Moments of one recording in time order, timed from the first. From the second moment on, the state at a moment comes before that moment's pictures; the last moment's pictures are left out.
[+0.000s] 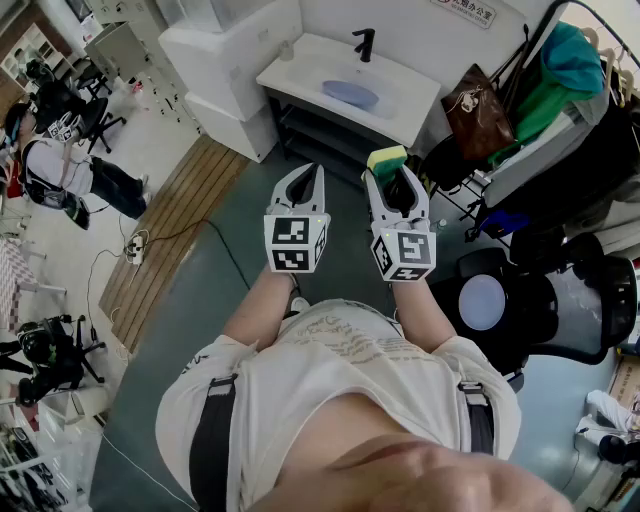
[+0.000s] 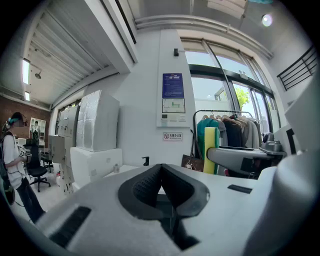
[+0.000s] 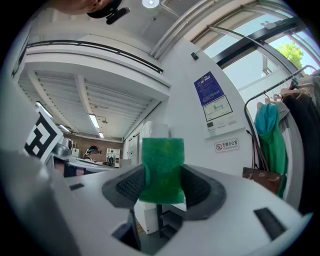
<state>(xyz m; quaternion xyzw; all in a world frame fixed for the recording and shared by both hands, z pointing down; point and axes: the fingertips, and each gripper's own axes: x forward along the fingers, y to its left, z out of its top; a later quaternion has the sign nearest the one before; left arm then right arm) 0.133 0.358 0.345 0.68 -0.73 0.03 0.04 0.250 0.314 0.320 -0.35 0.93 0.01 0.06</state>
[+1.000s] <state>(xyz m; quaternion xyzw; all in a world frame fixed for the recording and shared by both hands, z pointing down) 0.034 0.376 0.356 0.71 -0.71 0.04 0.04 0.151 0.338 0.319 -0.37 0.92 -0.01 0.10</state>
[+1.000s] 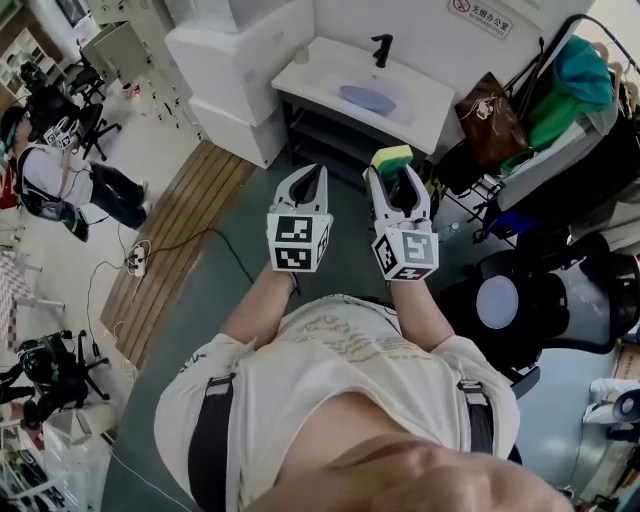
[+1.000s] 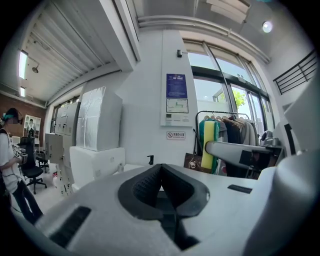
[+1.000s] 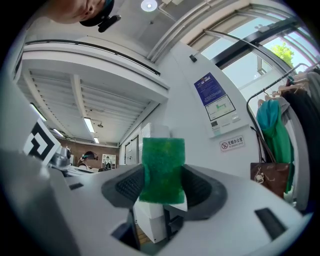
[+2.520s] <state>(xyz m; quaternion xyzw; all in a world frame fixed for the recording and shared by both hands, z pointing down) -0.050 0.200 0.384 0.71 -0.70 0.05 0.06 0.083 0.145 0.340 -0.39 0.91 -0.01 0.10</state>
